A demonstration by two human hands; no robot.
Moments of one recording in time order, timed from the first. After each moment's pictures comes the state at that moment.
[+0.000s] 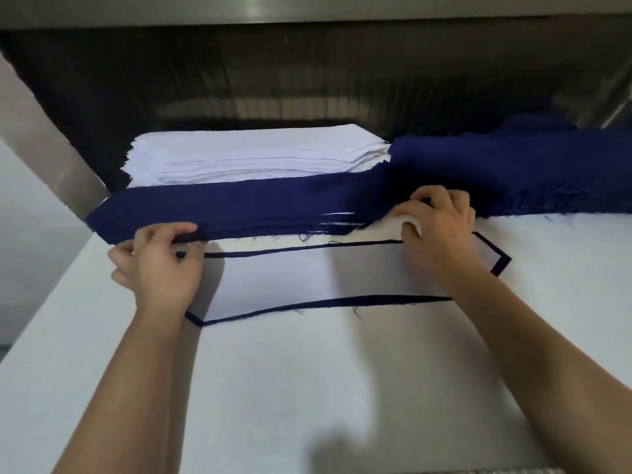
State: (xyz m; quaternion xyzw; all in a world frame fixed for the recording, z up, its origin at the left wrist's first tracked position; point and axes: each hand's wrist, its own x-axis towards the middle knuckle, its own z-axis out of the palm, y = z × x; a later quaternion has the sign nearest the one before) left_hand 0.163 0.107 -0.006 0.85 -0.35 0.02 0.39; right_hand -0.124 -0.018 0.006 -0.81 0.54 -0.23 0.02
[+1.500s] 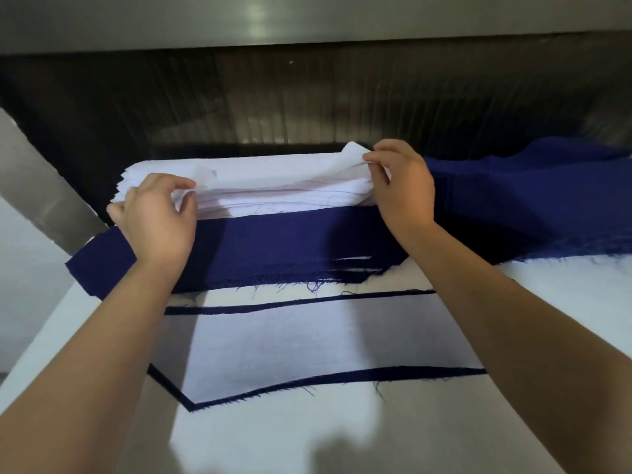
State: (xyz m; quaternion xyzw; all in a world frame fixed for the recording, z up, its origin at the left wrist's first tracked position) left_hand 0.222 -0.004 0.023 0.80 -0.45 0.16 0.37; right_hand -0.034 -0.122 0.032 -0.75 0.48 -0.44 0.09
